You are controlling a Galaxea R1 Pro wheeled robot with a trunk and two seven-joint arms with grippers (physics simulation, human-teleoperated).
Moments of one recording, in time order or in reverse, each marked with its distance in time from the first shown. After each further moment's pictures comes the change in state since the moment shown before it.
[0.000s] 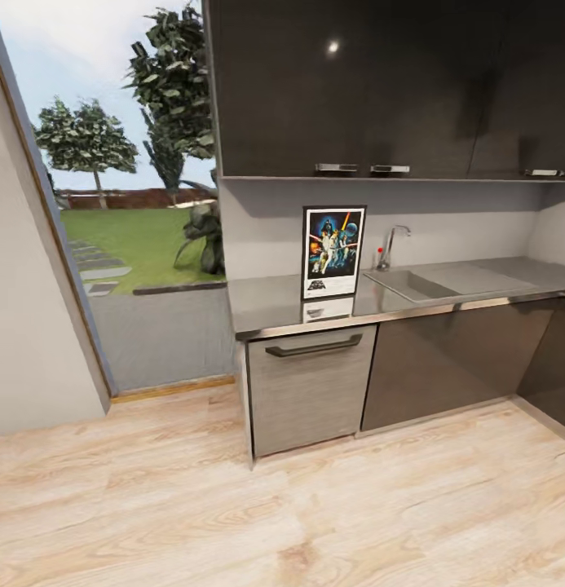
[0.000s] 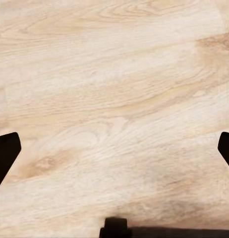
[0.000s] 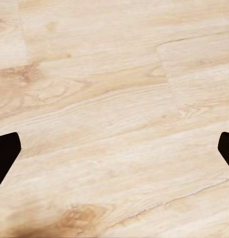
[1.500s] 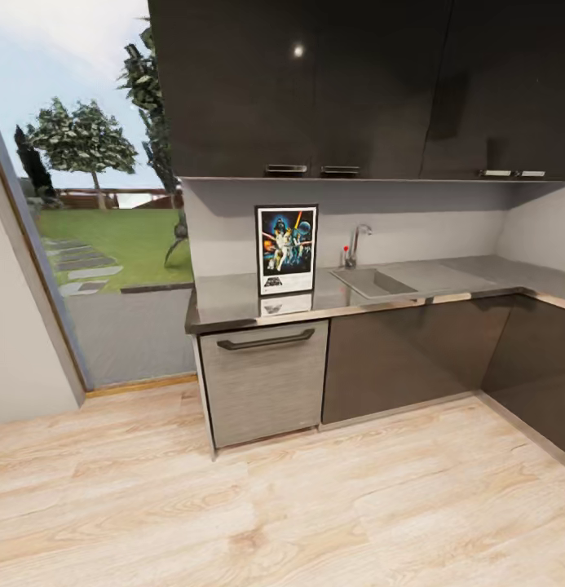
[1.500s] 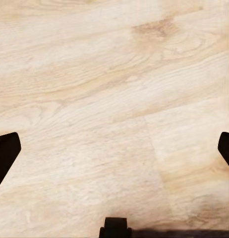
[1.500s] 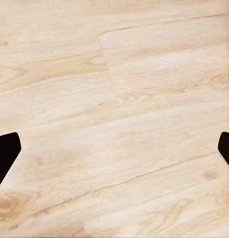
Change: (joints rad) left arm 0.000 -0.001 -0.004 0.001 -0.001 0.001 0.001; right arm -0.001 -0.002 -0.004 -0.010 -0.001 0.004 -0.001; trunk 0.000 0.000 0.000
